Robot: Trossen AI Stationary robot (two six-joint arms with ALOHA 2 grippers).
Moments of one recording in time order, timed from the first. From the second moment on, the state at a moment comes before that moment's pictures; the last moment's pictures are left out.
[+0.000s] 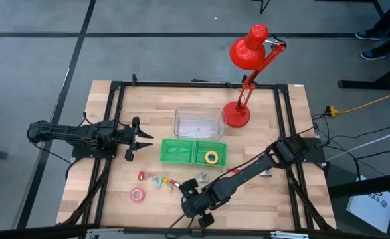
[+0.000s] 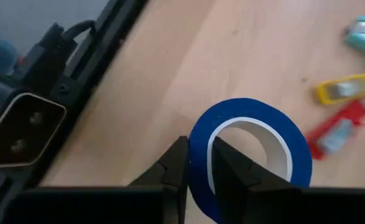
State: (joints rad) left arm -0.02 0.16 0.01 0.03 -0.01 -0.03; right arm 0.55 2.30 1.88 -0.65 0.08 0.04
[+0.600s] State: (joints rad) left arm -0.02 0.16 0.01 0.03 -0.01 -0.03; right arm 0.52 2.29 2.16 -0.88 0.08 0.00
